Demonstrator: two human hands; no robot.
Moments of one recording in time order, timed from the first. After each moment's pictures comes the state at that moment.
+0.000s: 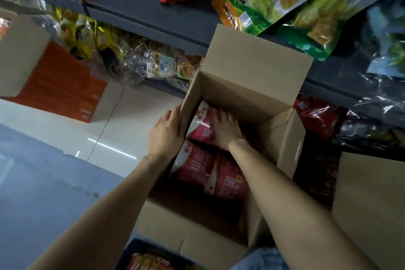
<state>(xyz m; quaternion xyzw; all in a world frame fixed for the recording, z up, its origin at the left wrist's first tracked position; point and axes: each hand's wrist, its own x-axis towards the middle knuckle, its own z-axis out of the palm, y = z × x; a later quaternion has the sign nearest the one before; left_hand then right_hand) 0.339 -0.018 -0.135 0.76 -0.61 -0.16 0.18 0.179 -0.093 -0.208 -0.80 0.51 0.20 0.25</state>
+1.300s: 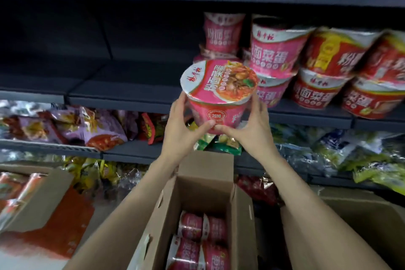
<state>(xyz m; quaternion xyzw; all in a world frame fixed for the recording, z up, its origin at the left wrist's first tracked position) 0.273 -0.062 0.209 0.45 -0.66 -0.29 0.53 0.098 -0.056 0.220 -0.65 0.59 -0.44 0.18</state>
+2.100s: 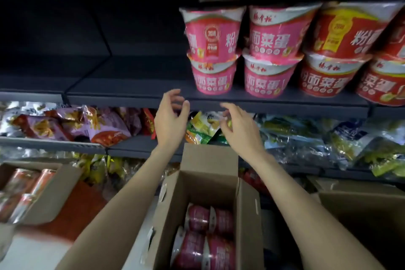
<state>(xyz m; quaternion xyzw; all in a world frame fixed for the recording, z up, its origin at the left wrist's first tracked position) 0.266 -0.110 0.192 0.57 -0.59 -0.14 0.55 0.094 -0.095 0.176 -0.73 0.56 -0.37 0.08</state>
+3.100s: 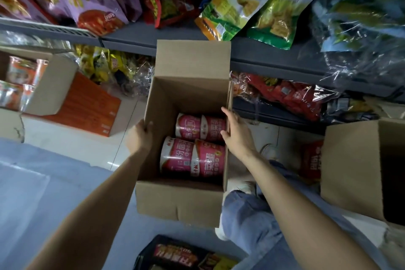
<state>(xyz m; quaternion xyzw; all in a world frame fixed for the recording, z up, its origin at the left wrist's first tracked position) 0.388 0.021 -0.104 0.88 -0.42 -0.19 0.14 0.129 -0.006 -0.098 -0.68 0.61 -0.13 0.38</state>
